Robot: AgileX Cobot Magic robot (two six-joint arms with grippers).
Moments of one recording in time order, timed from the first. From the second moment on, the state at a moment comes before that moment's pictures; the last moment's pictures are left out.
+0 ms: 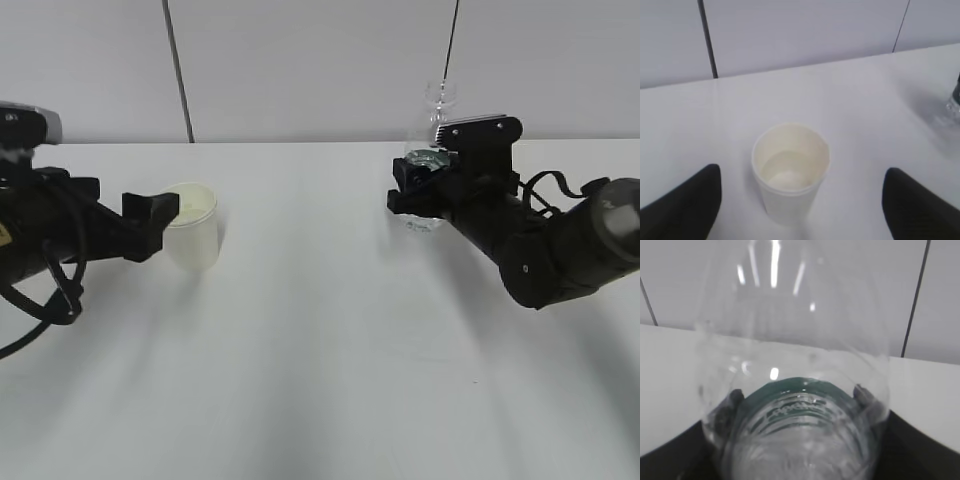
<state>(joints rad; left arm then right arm) -0.36 1.53 -0.50 0.02 -0.60 -0.05 0.28 2.13 -0.99 0.09 -0.89 -0.05</state>
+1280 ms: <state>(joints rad) -0.36 1.29 -0.50 0.02 -0.39 -0.05 0.28 2.25 -0.98 0.05 -0.94 -0.04</state>
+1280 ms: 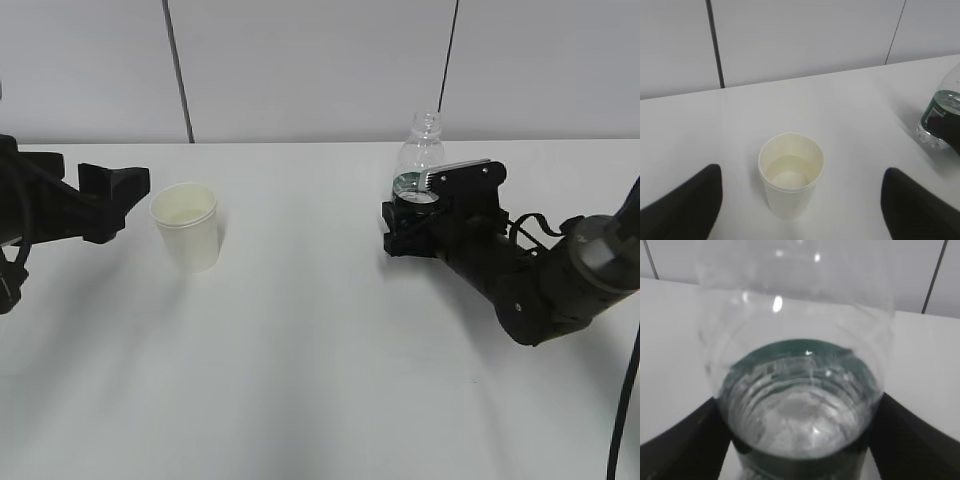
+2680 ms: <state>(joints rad) -0.36 1.26 -0.90 -0.10 1.00 -0.02 0.28 1.36 -0.88 -0.05 0.70 0.00</state>
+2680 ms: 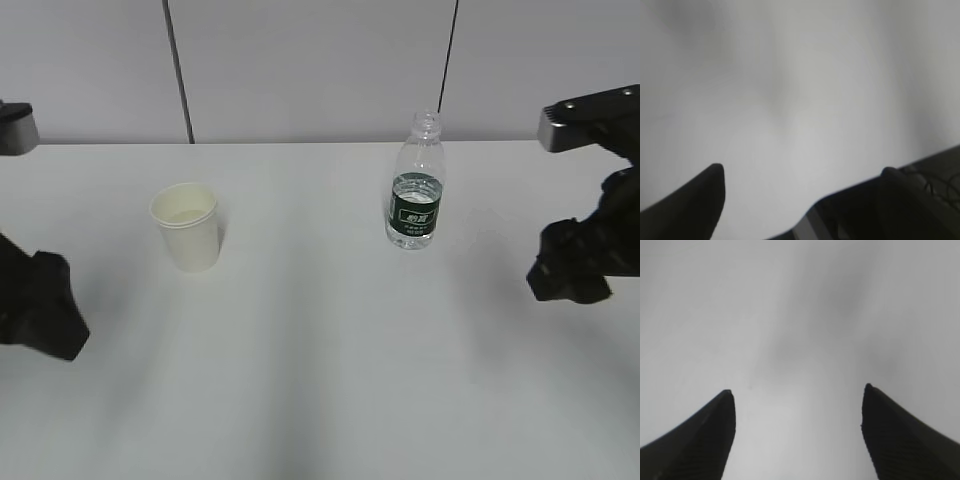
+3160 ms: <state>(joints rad) -0.36 0.89 -0.90 -0.11 1.20 0.01 0.28 0.83 -0.89 0.04 1.04 -0.08</state>
